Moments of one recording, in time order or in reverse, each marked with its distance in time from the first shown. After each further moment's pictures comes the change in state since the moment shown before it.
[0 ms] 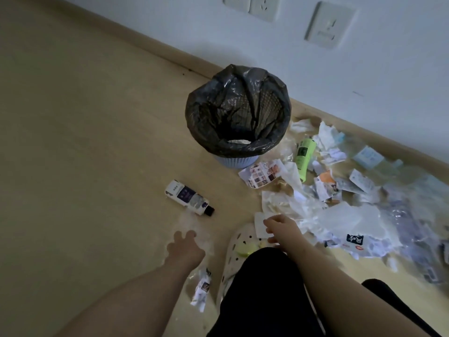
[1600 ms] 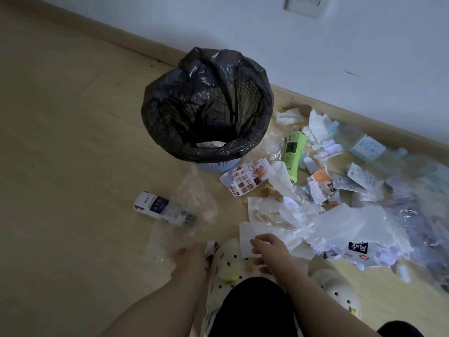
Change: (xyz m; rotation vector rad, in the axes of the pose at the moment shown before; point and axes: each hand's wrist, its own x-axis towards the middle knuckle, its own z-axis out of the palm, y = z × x) left_hand 0.079 0.065 0.072 -1.320 0.100 -0.458; right_hand 0.059 0.035 0.000 0.152 -0.059 0.083
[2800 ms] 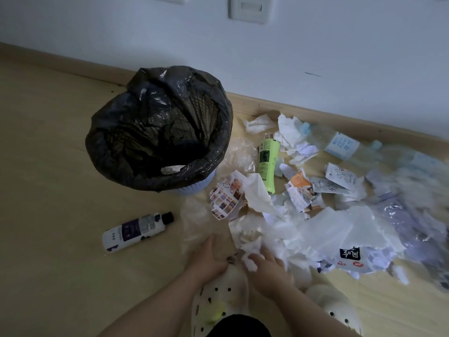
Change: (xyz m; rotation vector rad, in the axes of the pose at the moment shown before) left_hand 0.002 0.020 0.073 1.351 -0.445 0.676; right_hand 0.060 0.026 -0.030 -0.812 -0.034 -0.111
